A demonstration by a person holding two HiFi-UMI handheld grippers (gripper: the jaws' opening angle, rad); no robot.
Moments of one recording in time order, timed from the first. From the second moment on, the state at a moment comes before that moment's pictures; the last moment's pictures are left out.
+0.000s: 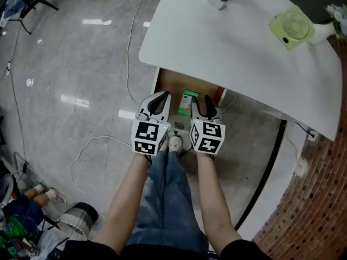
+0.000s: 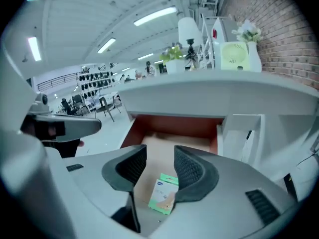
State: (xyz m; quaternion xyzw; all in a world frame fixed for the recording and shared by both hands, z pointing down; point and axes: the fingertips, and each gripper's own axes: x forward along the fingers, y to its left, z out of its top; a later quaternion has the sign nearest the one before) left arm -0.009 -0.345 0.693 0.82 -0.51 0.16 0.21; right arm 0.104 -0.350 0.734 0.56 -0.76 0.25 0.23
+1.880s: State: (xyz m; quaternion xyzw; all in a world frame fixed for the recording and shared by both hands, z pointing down) left arm 0.011 -0.343 0.317 0.86 -0.51 0.05 0.02; right arm 0.246 -0.303 0.316 0.68 -0.73 0.03 0.01
